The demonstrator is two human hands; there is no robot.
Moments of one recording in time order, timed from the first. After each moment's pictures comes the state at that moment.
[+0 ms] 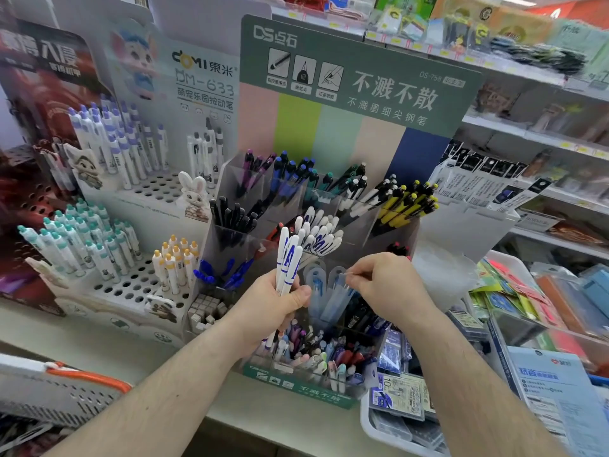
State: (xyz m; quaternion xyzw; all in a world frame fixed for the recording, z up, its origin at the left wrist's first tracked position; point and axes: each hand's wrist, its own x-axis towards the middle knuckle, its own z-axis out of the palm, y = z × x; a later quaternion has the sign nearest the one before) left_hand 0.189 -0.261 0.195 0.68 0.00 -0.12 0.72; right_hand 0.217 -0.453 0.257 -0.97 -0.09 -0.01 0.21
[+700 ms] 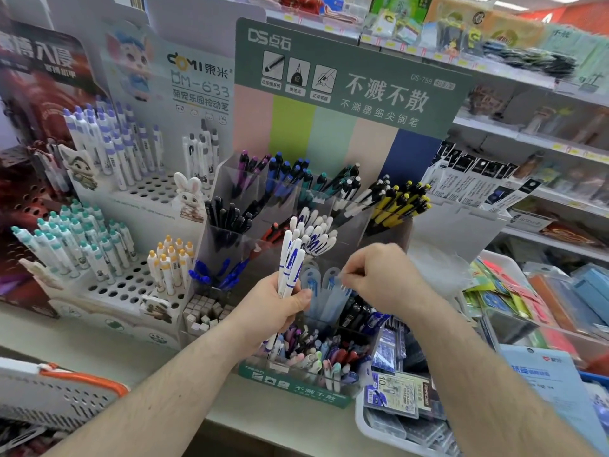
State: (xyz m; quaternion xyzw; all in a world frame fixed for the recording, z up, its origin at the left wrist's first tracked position) left_hand 0.187 -0.269 0.194 0.71 -0.01 -0.11 0.70; right_hand 0.220 -0.454 0.277 -0.98 -0.15 0.00 0.15
